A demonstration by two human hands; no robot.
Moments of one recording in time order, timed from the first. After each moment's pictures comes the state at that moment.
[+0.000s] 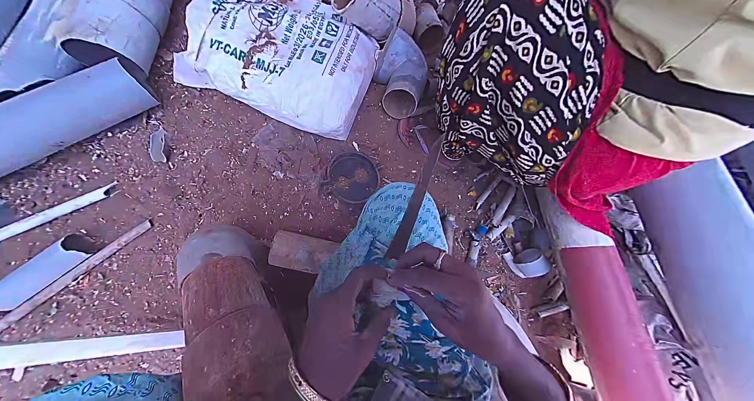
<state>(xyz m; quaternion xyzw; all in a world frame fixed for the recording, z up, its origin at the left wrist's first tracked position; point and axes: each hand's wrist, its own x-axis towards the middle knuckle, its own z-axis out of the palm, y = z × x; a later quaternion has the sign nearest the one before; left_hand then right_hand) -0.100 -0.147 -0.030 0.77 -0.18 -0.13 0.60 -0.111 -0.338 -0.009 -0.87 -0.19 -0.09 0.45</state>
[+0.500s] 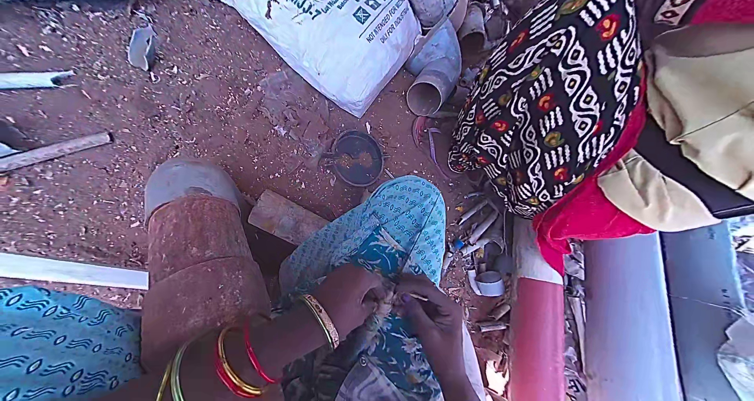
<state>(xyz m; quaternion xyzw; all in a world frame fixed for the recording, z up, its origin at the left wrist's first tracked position) -0.069 -0.163 -0.038 0.70 -0.25 -0.52 0.42 -0.178 -0.346 -0.064 -0.80 0.06 -0.05 0.60</state>
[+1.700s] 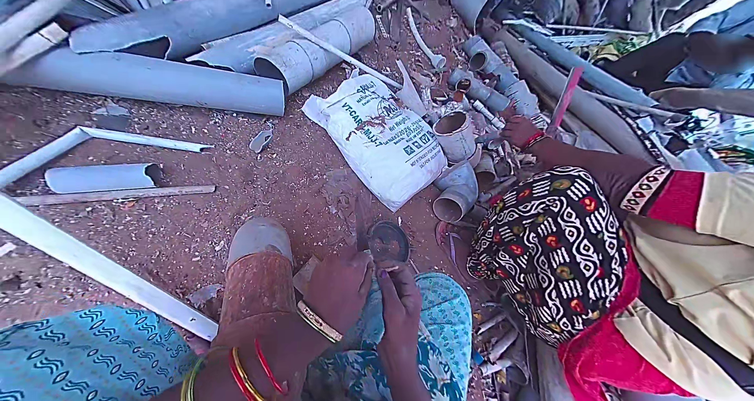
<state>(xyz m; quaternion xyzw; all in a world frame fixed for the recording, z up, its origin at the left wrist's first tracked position) -0.033 -0.085 -0.022 0.90 -0.05 0.00 0.44 -0.043 -0.200 -0.050 -0.73 0.03 -0.09 0.68</state>
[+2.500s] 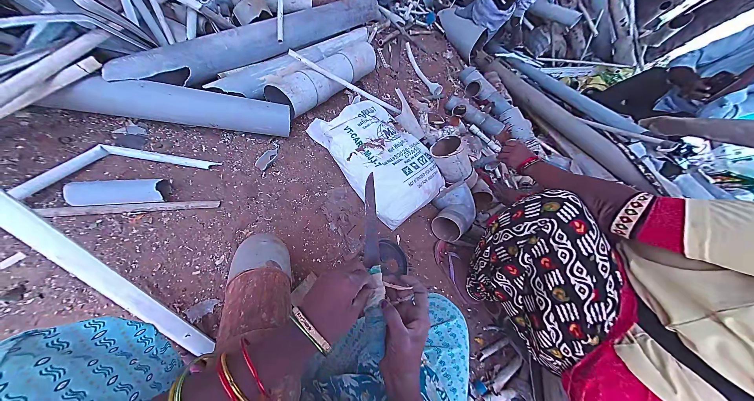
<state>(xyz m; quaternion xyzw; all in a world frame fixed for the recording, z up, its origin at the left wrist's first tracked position) -0.024 -0.075 -0.025 0.84 -0.15 -0.01 0.53 -0.042 -0.217 -0.054 -0.66 0.01 -0.12 0.74</state>
